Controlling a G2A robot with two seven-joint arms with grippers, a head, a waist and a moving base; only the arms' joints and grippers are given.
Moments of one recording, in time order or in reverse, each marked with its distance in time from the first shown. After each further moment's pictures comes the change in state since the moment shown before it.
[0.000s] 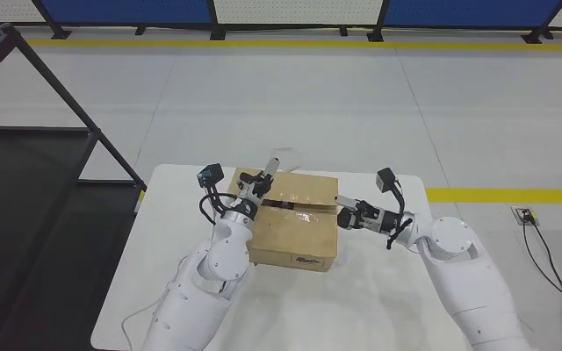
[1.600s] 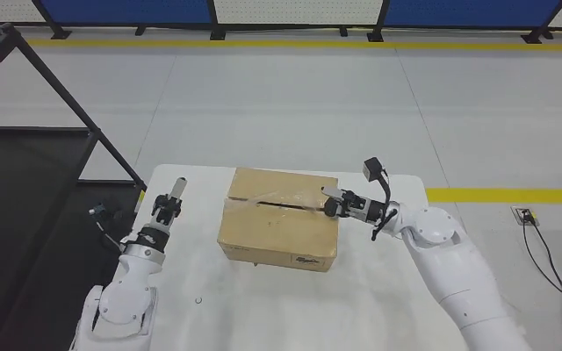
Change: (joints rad) left arm 0.384 0.069 -0.567 -0.312 -0.054 -0.173 -0.321; right arm 0.115 -0.035 -0.131 0.114 0.054 -0.115 -0.073
